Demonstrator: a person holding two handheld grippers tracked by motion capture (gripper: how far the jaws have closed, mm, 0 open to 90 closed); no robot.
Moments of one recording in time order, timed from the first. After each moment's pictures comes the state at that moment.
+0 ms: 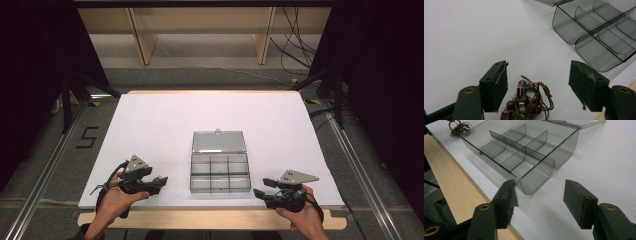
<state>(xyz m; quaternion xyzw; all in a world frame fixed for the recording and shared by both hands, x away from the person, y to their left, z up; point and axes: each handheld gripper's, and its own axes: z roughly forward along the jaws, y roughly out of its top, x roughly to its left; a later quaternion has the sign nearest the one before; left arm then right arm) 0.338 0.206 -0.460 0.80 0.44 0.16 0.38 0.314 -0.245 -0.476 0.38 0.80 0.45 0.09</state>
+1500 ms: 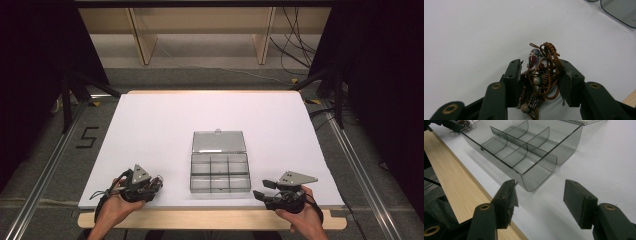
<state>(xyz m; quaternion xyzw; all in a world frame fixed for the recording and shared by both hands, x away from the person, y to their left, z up) 0.330 0.208 -0.485 0.84 0.41 0.21 0.29 0.315 -0.245 -0.479 0.37 0.81 0.45 0.10</state>
